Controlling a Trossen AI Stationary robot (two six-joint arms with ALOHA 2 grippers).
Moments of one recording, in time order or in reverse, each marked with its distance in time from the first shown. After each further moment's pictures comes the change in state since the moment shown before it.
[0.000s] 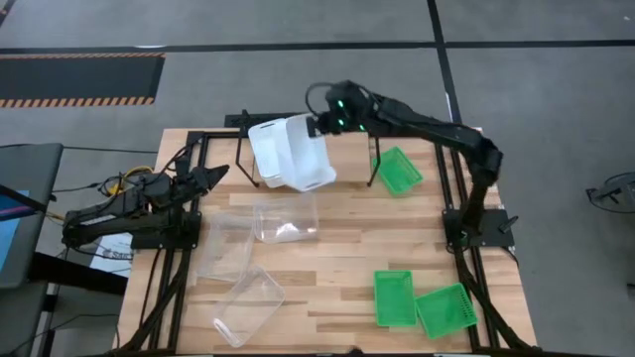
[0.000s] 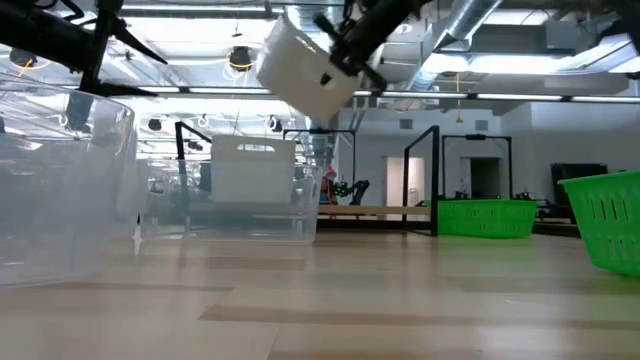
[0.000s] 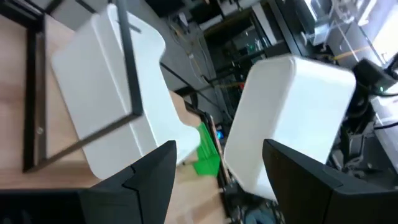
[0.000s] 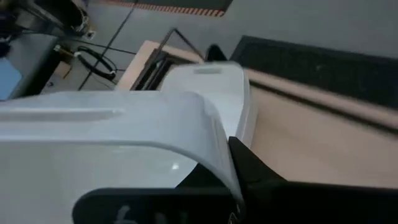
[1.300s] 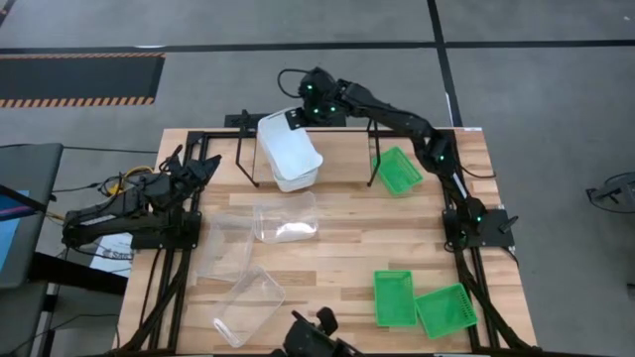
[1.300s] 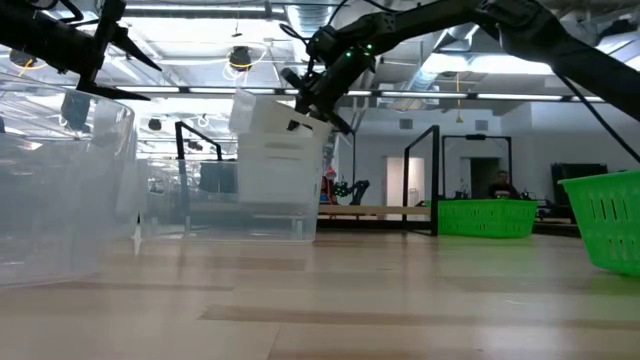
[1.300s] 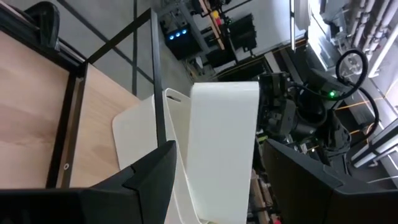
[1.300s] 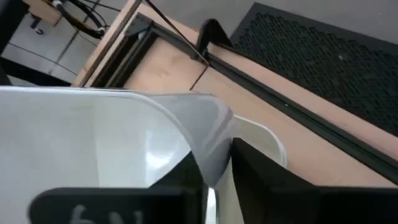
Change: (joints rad) left arm 0.000 0.000 0.000 -0.004 -0.196 -0.052; right arm -0.109 0.451 0.494 -0.182 -0.210 -0.170
